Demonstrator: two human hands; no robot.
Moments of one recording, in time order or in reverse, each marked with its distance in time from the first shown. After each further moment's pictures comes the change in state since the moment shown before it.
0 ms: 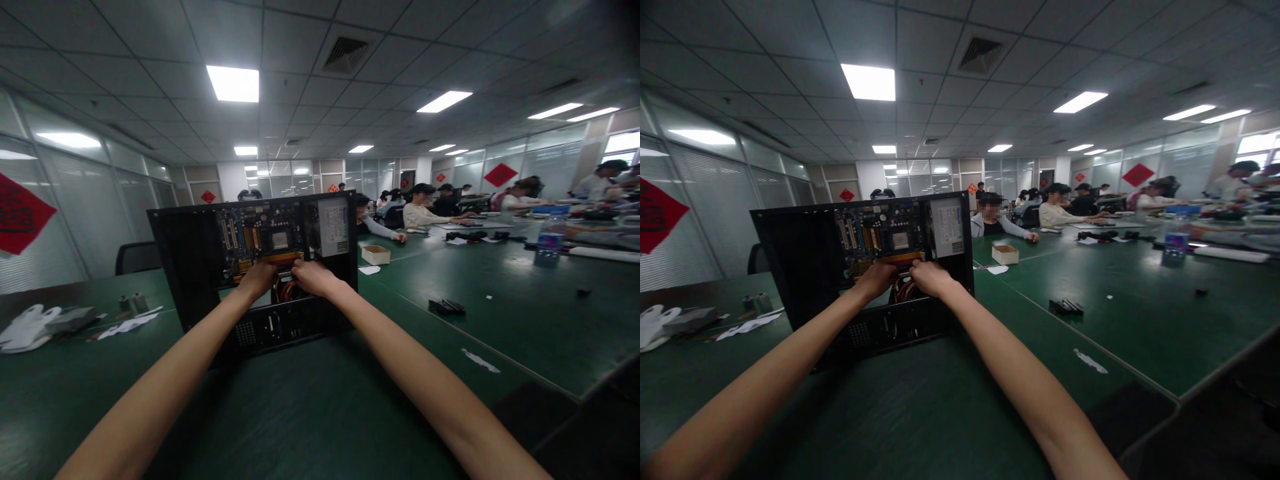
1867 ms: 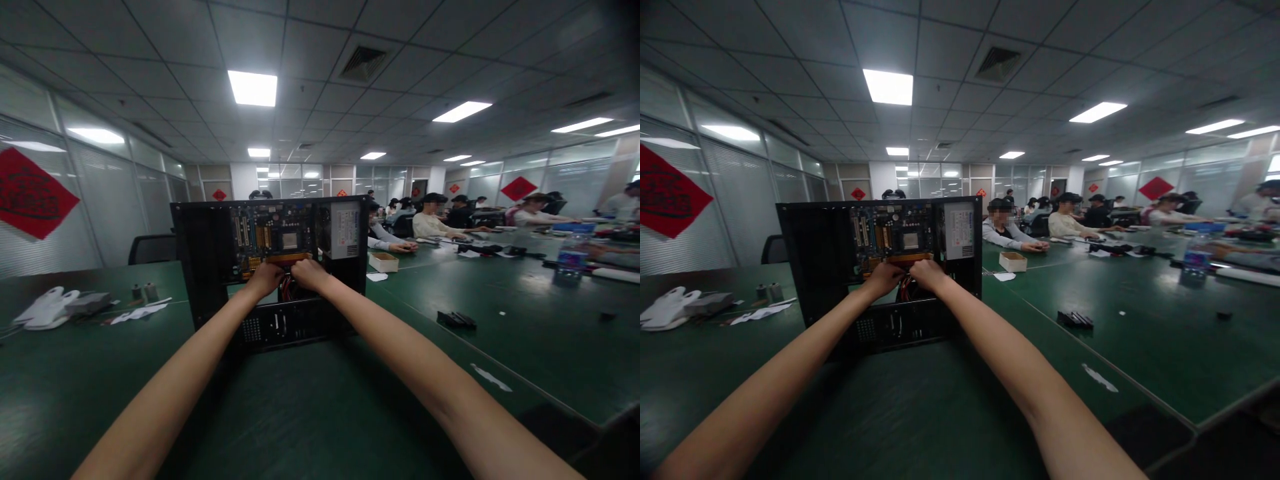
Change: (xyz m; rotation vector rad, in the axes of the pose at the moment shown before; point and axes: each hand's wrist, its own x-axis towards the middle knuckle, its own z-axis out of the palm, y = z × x) left_hand 0.004 -0.017 0.021 -0.065 0.053 -0.015; right_hand 0.042 -0.006 0.017 -0.066 -0.041 -0.069
